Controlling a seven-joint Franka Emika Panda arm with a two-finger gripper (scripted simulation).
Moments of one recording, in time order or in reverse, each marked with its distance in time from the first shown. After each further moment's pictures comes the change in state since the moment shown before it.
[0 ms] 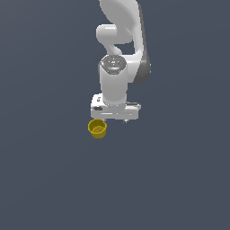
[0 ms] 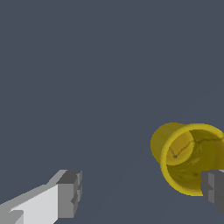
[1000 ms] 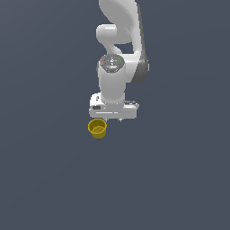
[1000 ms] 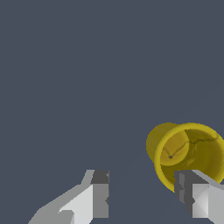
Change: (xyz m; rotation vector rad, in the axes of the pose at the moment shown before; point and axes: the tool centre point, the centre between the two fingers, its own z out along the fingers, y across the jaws) arm -0.004 0.007 0.001 -0.009 0.015 -0.021
